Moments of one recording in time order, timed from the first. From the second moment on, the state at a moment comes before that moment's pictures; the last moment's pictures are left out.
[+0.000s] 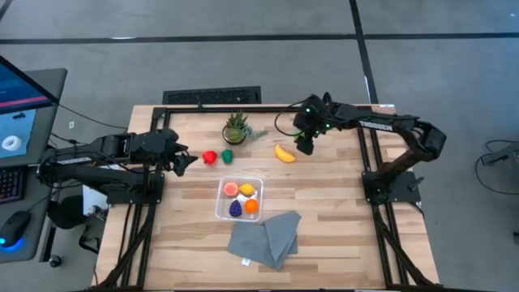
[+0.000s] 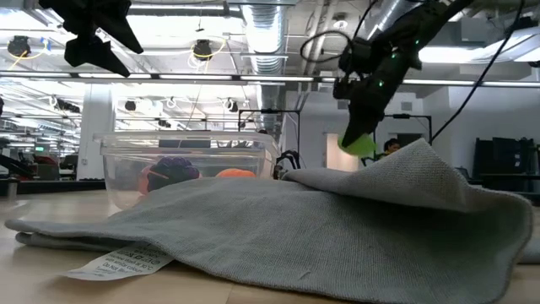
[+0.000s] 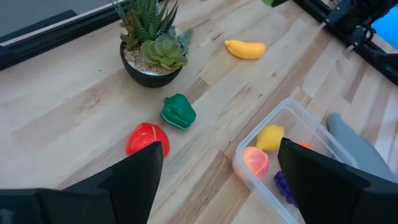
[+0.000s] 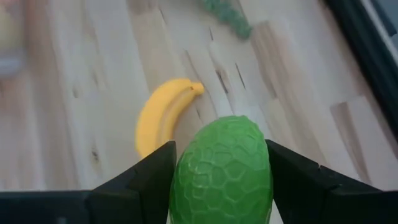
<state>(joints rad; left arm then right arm) 0.10 0.64 0.81 -0.87 -0.25 -0.64 -0.57 1.52 1.01 -0.53 -0.20 -0.27</state>
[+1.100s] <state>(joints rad) 0.10 0.64 0.81 -0.87 -0.25 -0.60 -0.21 1.28 1.01 -0.53 -0.10 0.08</state>
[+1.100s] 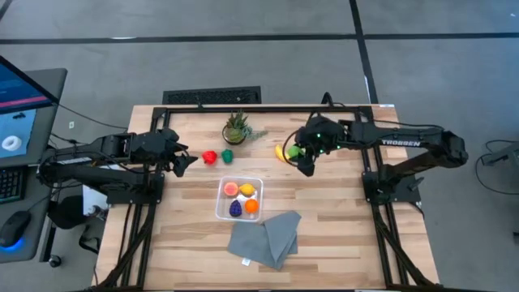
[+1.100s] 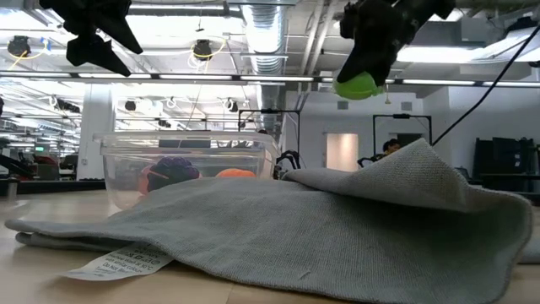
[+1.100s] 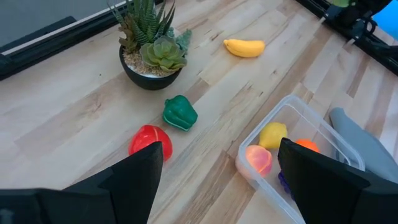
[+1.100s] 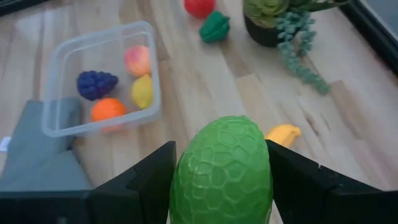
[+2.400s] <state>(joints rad) 0.10 0.64 0.81 -0.86 -0.25 -0.60 0.02 1.30 1.01 -0.13 0.07 0.19</state>
